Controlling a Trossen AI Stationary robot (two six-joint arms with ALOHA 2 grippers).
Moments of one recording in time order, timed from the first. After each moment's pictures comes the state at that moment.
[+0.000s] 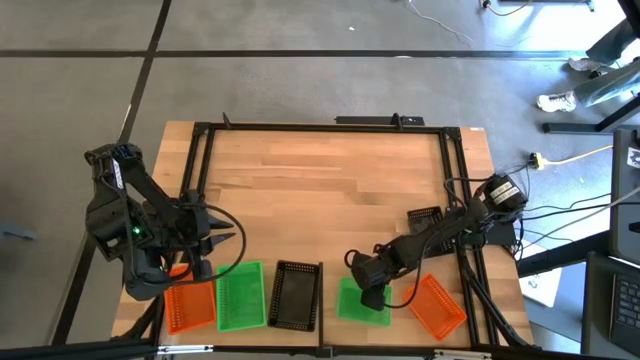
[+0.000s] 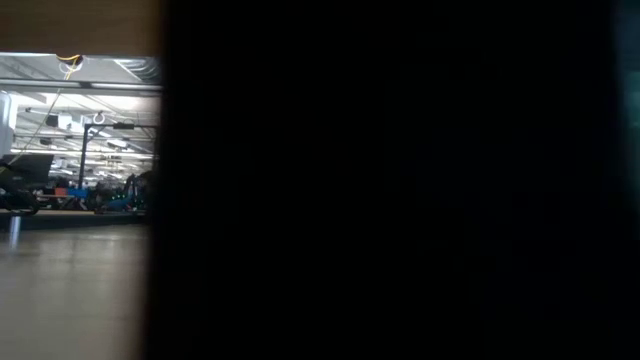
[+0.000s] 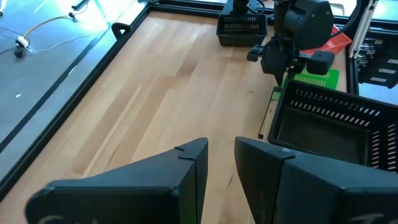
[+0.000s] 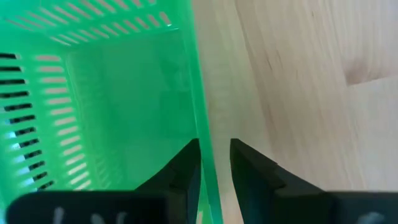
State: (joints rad) left arm -0.98 1.35 1.71 -1.48 -0.95 -1.06; right arm 0.49 1.80 1.10 -0.54 -0.10 0.83
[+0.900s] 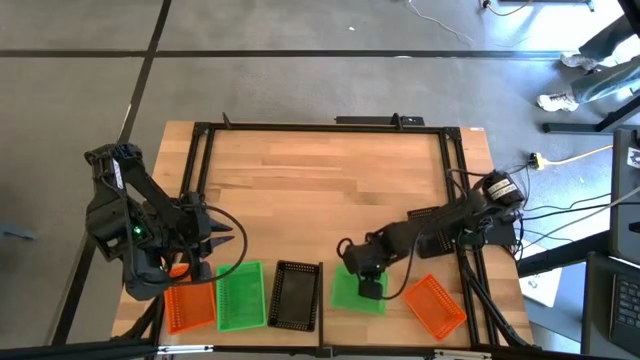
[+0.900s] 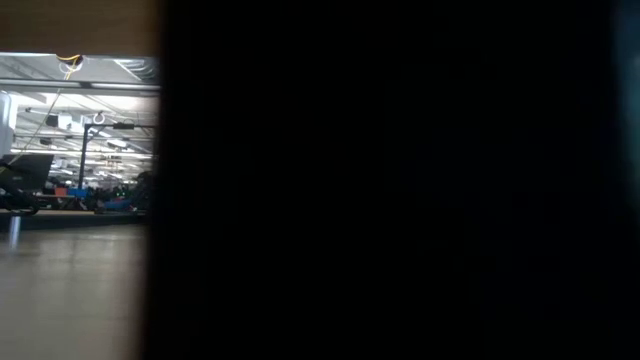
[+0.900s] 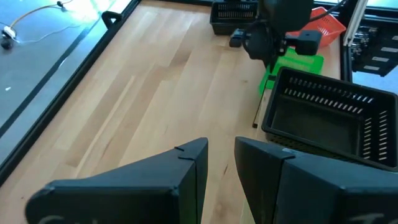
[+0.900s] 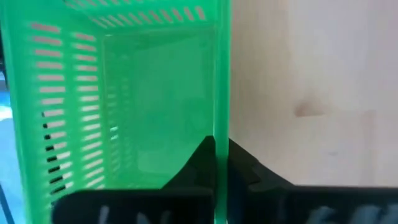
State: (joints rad) left arm -0.98 1.35 1.71 -1.48 -0.90 -1.06; right arm 0.40 1.80 1.23 -0.71 -0.14 0.61
